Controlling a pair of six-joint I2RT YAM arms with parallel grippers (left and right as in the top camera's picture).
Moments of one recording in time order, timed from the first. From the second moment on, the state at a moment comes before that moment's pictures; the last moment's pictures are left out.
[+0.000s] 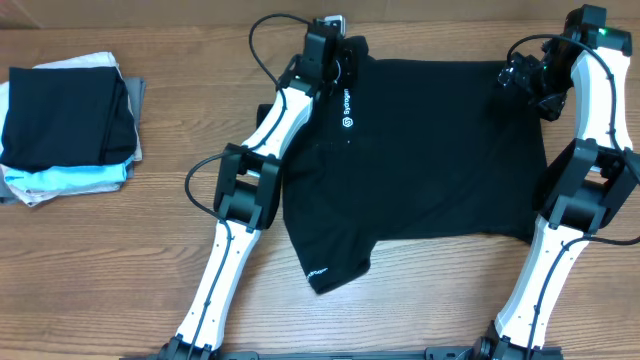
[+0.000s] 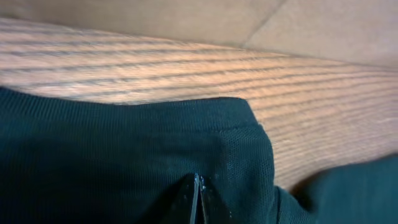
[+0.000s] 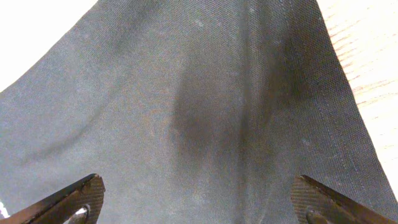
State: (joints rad) left arm -0.38 2.91 2.56 -0.21 0.22 -0.44; right arm -0.30 2.52 2.41 -1.26 -0.25 0.28
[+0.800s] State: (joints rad) left arm -0.31 2.56 3.11 -1.36 0.00 -0.29; right arm -0.30 2.52 2.41 -1.26 -0.25 0.28
